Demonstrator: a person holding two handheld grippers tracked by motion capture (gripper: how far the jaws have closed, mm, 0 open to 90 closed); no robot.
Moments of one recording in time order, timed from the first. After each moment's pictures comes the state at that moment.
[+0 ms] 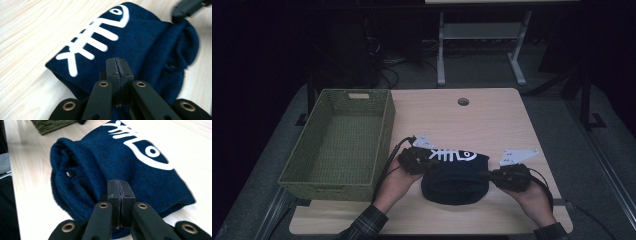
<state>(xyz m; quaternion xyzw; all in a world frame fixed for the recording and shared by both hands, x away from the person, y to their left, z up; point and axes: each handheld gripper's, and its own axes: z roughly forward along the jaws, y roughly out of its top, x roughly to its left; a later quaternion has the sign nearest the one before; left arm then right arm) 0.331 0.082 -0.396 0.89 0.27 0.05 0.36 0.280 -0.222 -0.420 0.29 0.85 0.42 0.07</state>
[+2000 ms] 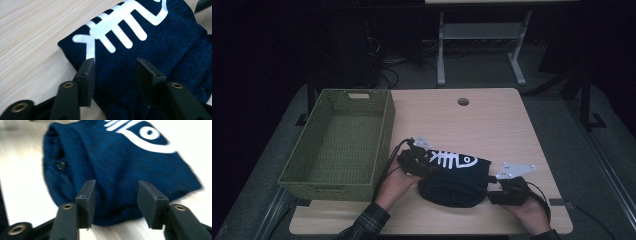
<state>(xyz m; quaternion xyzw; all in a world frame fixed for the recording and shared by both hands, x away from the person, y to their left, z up) 0.337 0.093 -0.417 0.89 0.31 0.04 0.33 0.256 -0.219 -0.442 0.32 0.85 0.40 0.11</state>
